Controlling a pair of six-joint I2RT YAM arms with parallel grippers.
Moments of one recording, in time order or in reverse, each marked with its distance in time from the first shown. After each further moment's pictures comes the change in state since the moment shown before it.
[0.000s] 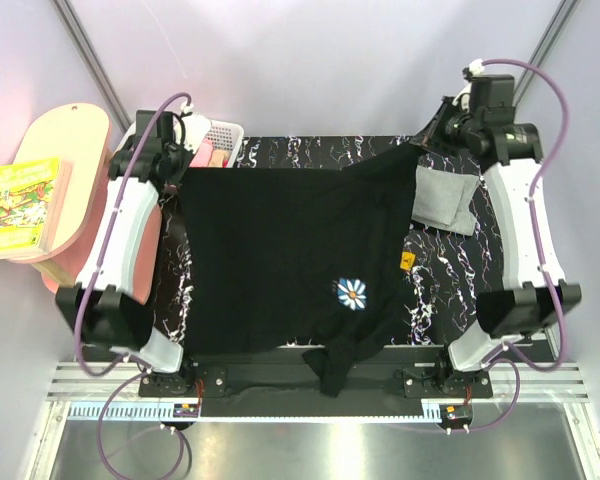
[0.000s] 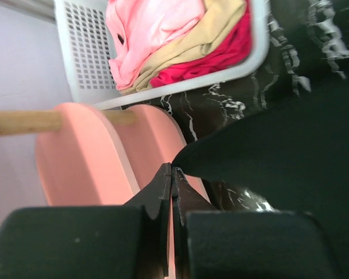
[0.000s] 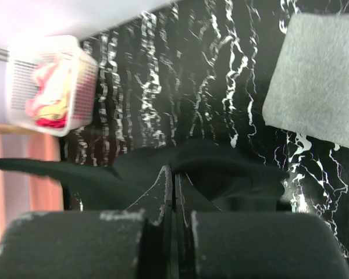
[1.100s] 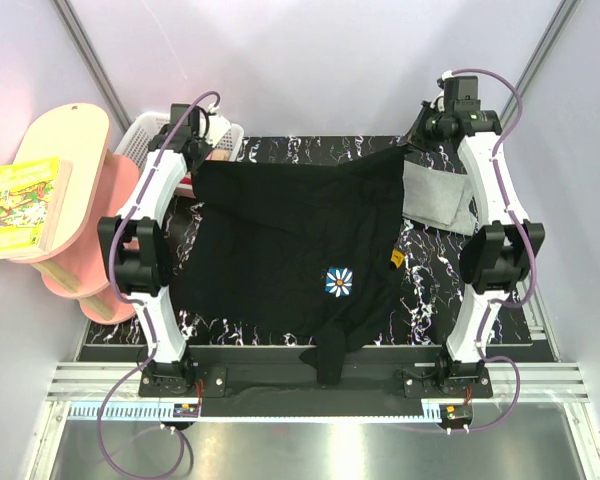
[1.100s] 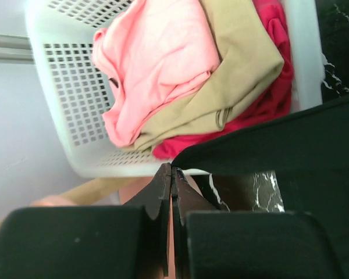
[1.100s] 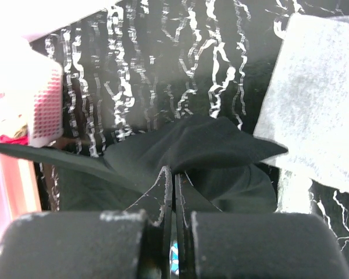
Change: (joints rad) left arm 0.022 0.425 0.154 0.203 -0.043 0.124; right arm -0.030 0.338 0.078 0.106 -0.049 -0.028
